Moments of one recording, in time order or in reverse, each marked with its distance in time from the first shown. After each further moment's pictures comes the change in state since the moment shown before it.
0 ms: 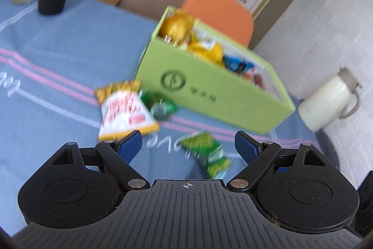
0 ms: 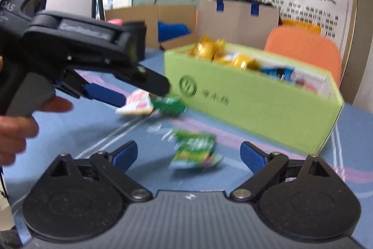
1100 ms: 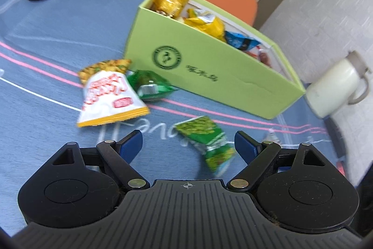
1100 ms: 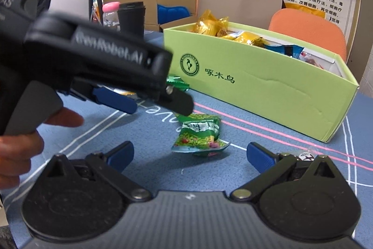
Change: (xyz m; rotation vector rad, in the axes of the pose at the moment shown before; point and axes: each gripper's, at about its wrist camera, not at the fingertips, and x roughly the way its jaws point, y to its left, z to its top) left arm 0.033 -0.009 -0.001 0.005 0.080 -0.022; right arm 0.023 0.000 -0.004 0.002 0.074 0.010
